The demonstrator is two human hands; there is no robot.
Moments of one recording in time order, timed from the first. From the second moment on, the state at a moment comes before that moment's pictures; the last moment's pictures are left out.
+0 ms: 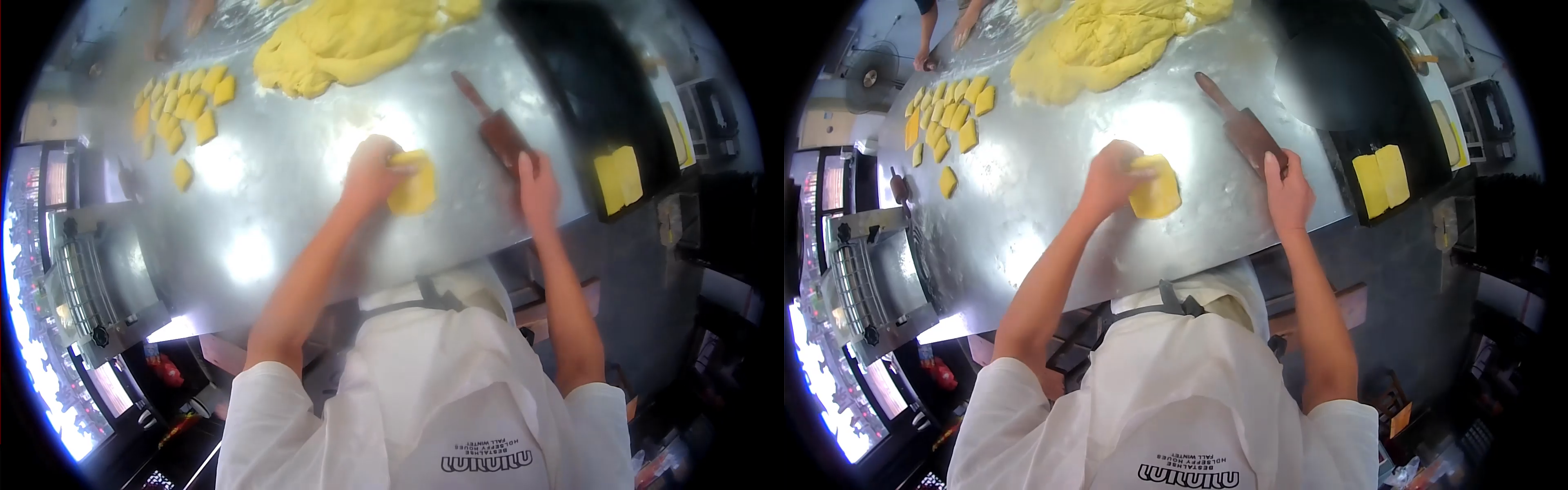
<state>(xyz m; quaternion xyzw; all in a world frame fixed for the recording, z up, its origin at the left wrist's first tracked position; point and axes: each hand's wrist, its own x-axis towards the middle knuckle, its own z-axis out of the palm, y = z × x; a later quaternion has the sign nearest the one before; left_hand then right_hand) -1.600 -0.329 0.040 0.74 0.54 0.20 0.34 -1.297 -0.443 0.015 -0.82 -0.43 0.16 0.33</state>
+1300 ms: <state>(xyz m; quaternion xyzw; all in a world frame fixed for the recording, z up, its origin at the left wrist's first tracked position) -1.586 -0.342 0.018 0.75 0.59 0.23 0.19 -1.283 -0.386 0.015 -0.74 -0.52 0.33 0.26</state>
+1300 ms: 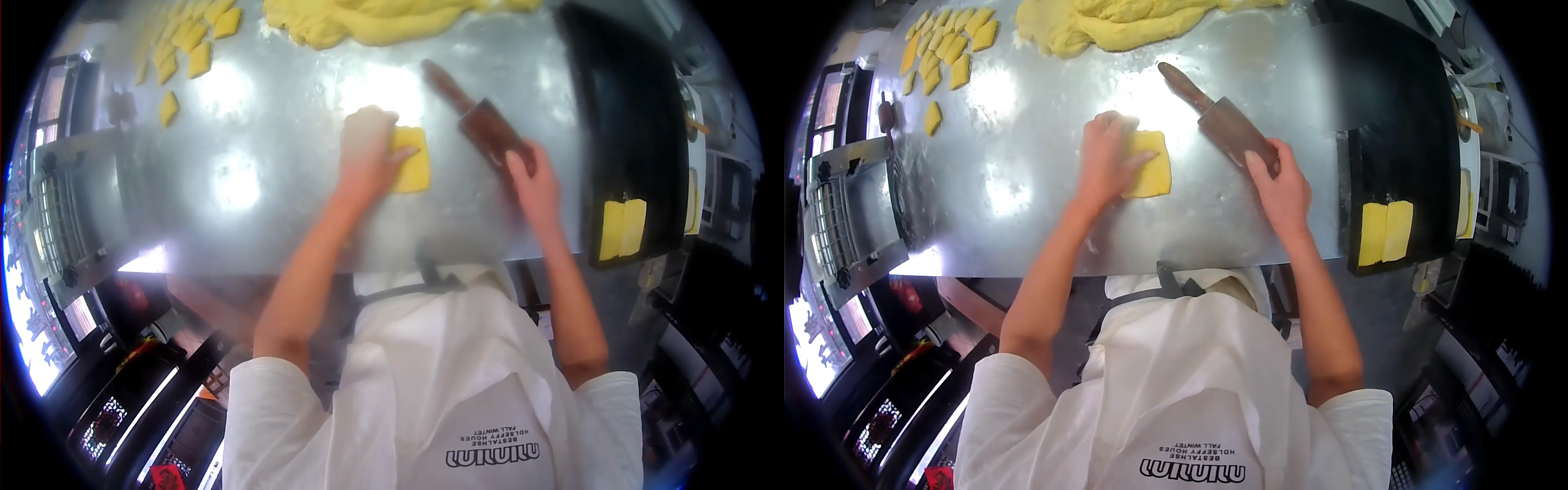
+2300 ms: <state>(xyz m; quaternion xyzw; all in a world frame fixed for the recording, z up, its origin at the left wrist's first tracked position) -1.561 -0.378 0.016 0.63 0.65 0.35 0.24 -1.313 -0.345 0.033 -0.67 -0.64 0.31 0.21</state>
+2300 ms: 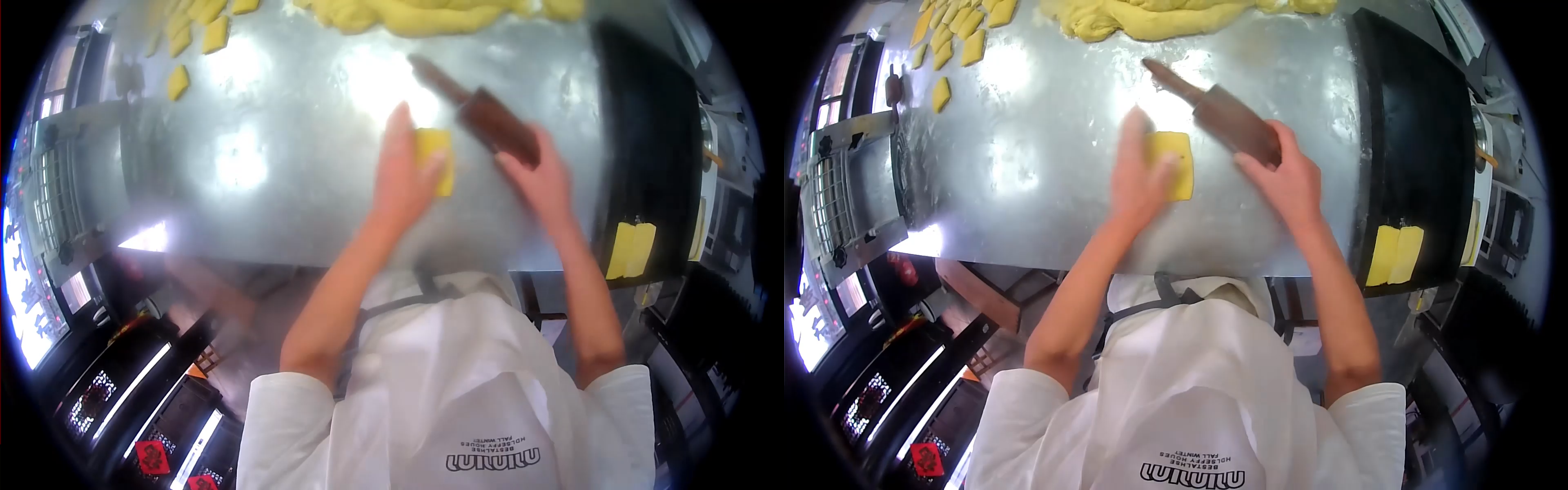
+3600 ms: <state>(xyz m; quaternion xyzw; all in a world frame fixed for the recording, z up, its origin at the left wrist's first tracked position) -1.626 -0.428 0.003 0.64 0.75 0.14 0.07 -1.366 -0.338 0.043 -0.51 -0.80 0.29 0.13</state>
